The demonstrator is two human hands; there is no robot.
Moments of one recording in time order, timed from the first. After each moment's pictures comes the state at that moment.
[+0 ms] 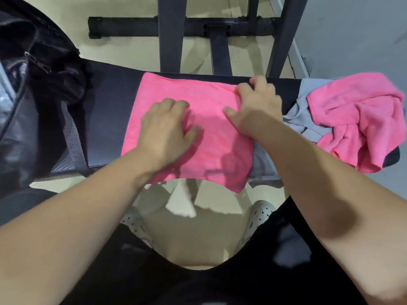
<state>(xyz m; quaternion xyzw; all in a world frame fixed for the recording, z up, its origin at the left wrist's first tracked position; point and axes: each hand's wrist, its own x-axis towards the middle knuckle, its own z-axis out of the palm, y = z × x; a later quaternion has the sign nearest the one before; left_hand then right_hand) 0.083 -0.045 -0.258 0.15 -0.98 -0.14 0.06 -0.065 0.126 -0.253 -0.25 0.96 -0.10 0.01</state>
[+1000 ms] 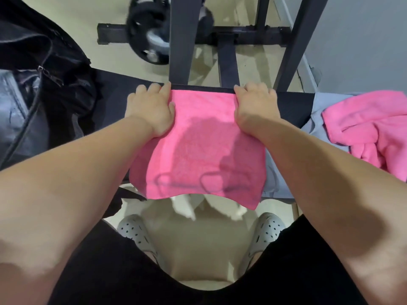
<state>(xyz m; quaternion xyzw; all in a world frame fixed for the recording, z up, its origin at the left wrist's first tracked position) 0.028 -0.136 -0.259 0.22 -0.97 0.02 -0.06 -0.107 0.077 -0.261 -0.31 0.95 0.00 0.03</state>
